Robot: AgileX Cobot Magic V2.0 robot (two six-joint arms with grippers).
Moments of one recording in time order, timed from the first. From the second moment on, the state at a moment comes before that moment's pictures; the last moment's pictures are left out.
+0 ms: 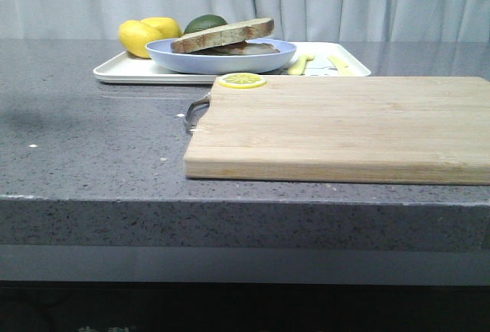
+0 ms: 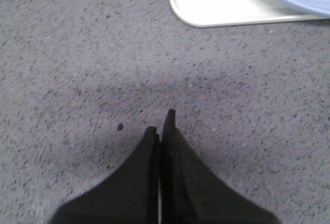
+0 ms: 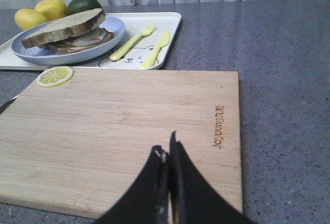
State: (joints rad) left arm -0.26 1.38 -1.27 0.08 0.89 -0.14; right arm 0.13 0.33 -0.34 0.13 0.30 0.01
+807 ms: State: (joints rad) left arm -0.23 0.17 -0.48 0.06 0.60 -0.15; right arm 0.13 0.33 -0.34 0.13 0.30 0.01
